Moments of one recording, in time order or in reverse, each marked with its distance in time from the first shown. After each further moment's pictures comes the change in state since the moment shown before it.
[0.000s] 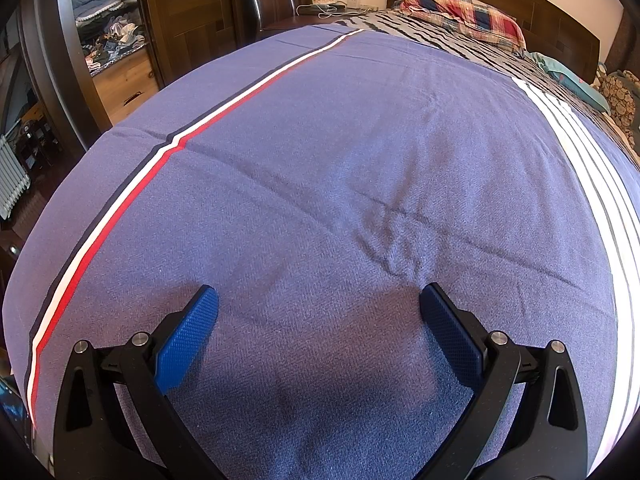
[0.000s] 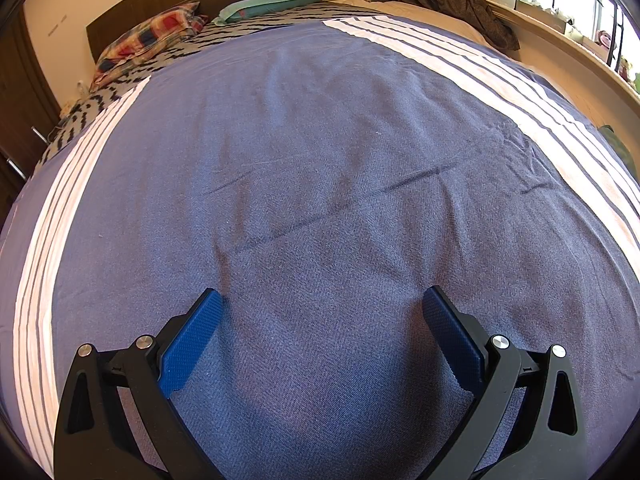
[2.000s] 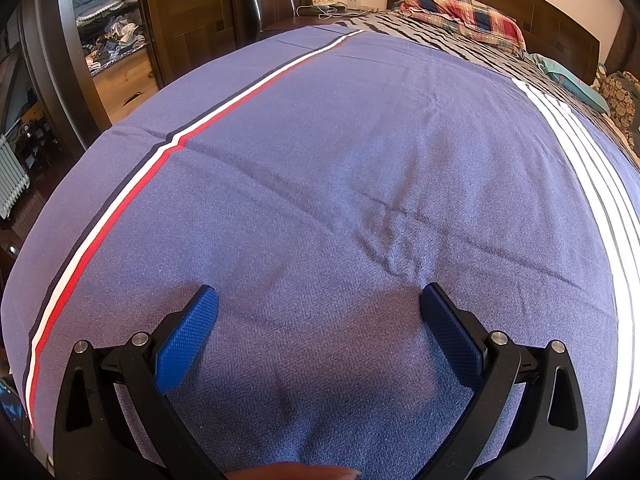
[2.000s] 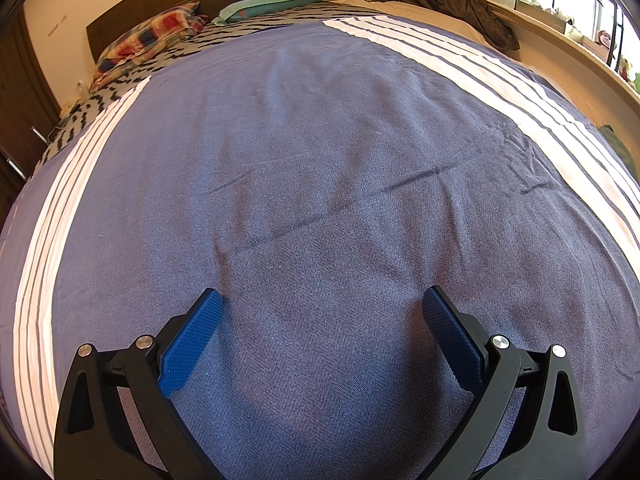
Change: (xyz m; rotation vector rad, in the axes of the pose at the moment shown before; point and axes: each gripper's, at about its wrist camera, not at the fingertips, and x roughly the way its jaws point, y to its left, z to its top) left arm 0.000 -0.003 -0.001 -0.002 -0.004 -0.002; right arm 0.000 0.000 0.000 0.000 0.000 -0.001
